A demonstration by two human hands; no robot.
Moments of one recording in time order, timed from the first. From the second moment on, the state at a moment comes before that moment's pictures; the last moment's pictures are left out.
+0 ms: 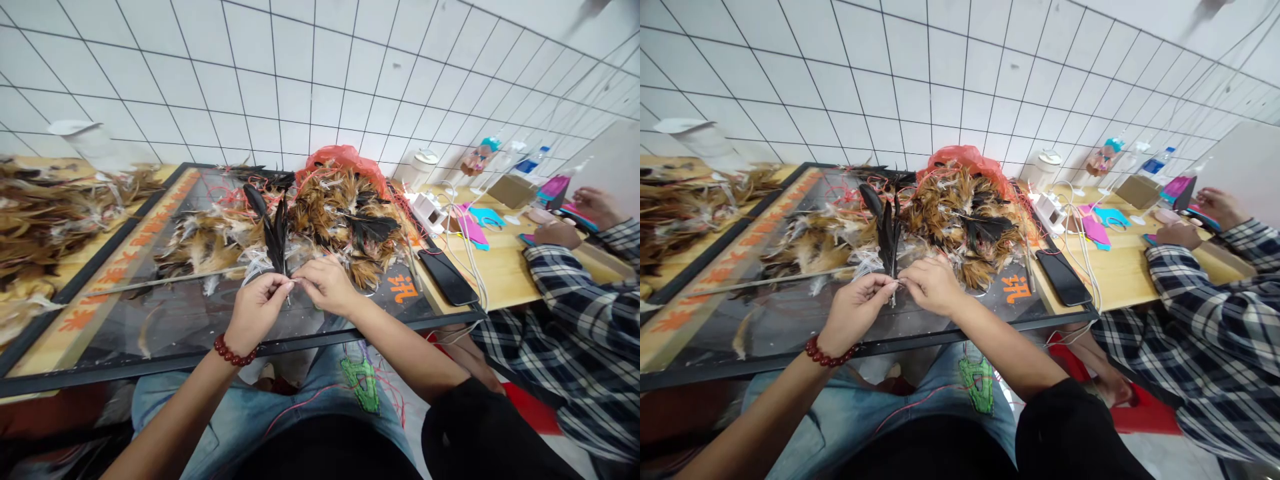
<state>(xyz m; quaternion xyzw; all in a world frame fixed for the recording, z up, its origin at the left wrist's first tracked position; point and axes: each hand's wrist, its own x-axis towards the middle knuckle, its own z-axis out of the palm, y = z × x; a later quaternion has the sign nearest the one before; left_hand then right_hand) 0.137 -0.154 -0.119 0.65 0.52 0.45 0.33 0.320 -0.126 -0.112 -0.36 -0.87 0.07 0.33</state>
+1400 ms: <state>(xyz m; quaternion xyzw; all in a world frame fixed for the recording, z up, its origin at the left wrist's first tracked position) 0.148 -0.164 -0.125 0.70 0.50 0.50 0.08 0.308 -0.108 -0.134 -0.31 -0.81 0.31 0.38</state>
